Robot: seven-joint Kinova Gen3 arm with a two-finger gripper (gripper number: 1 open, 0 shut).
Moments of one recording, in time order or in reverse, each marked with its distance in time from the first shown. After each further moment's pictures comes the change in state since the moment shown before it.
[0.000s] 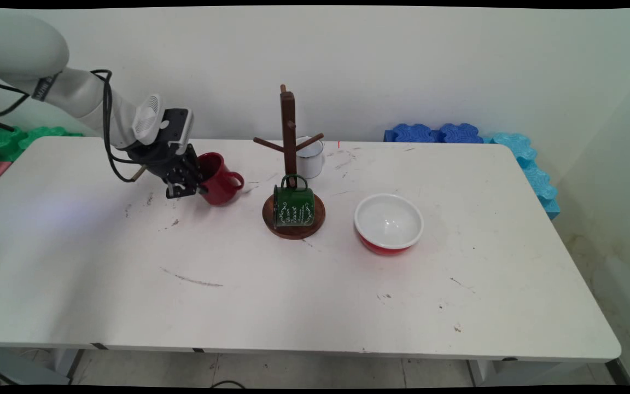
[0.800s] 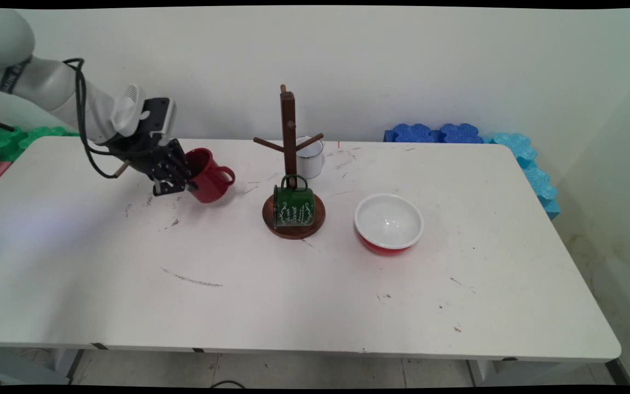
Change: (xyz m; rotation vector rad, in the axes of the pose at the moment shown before) arm -0.006 0.012 -0.031 0.009 0.020 -0.062
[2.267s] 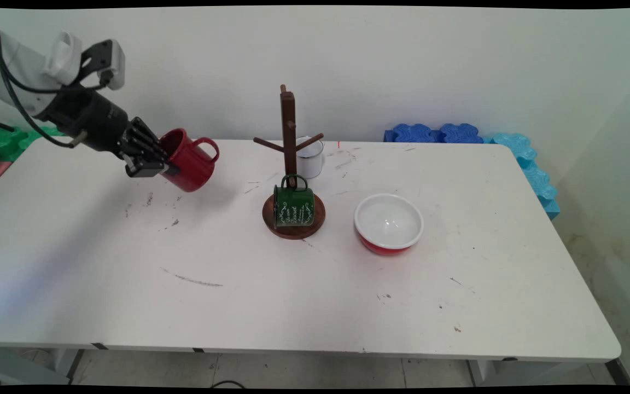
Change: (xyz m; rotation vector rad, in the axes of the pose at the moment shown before) arm 0.005 0.028 -0.096 -0.003 0.117 -0.343
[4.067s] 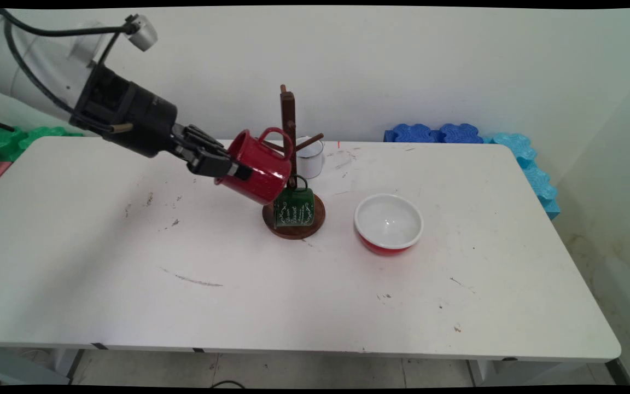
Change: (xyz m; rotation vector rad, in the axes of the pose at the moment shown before) arm 0.065 0.076 -0.004 -0.226 0.280 -0.301
